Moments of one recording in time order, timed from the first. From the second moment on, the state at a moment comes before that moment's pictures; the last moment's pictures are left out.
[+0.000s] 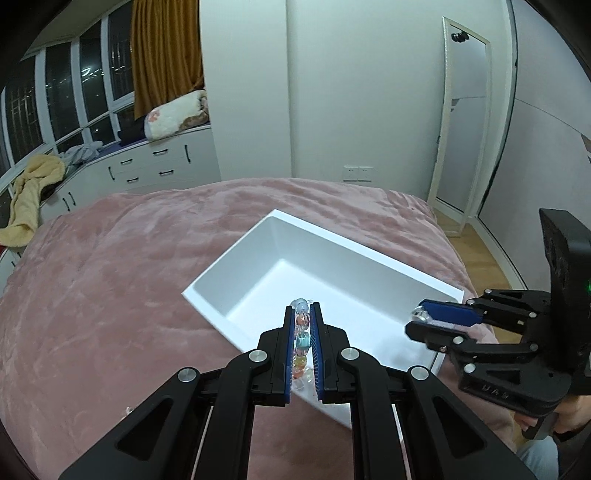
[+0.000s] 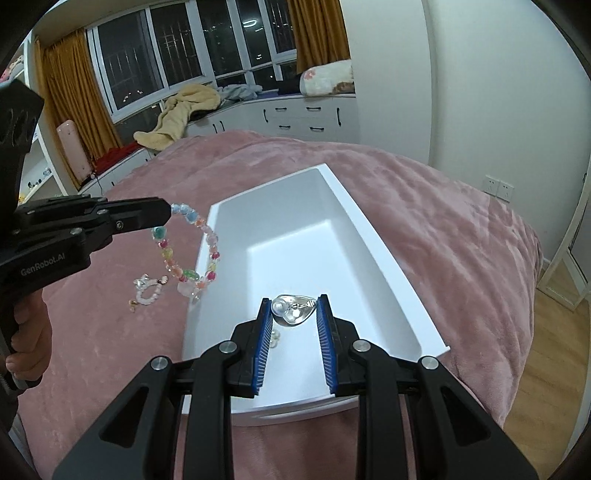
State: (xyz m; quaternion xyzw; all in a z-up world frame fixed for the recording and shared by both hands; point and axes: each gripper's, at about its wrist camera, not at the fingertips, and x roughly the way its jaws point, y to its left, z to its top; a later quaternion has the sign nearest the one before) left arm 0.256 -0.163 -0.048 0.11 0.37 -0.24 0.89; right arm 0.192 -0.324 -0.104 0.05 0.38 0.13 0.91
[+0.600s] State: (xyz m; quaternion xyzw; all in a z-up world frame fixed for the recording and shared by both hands) left arm 0.284 -0.189 -0.092 0.12 0.40 -0.24 0.88; right arm 0.217 -0.321 -0.133 0.03 0.40 0.13 0.91
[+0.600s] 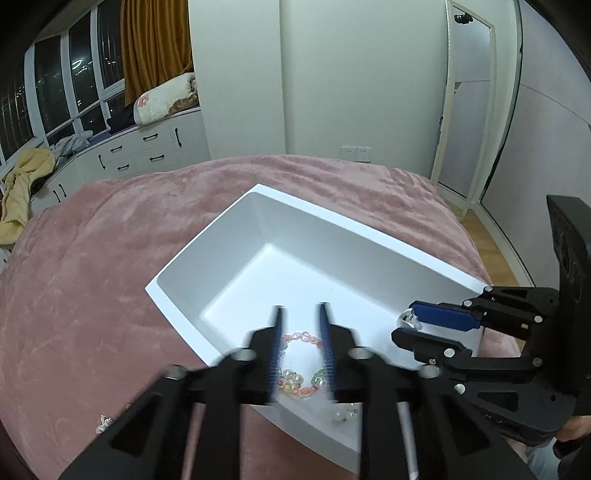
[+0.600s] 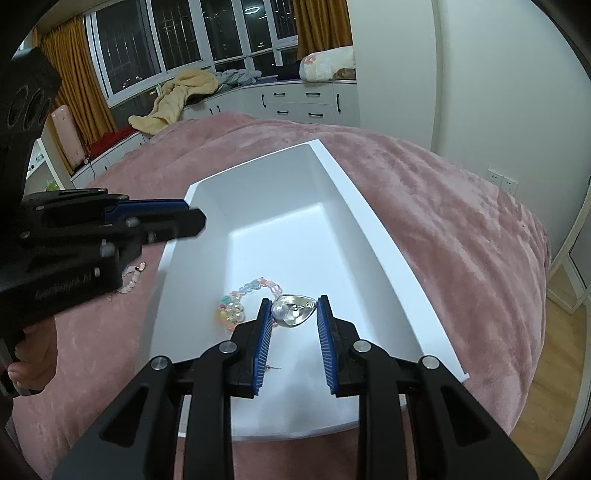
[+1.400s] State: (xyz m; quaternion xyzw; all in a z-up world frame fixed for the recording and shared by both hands) left arm 0.240 -0.037 -0.109 0.08 0.39 -0.13 0.91; right arm 0.184 -0.286 -0.102 0.02 0.33 0.13 0.93
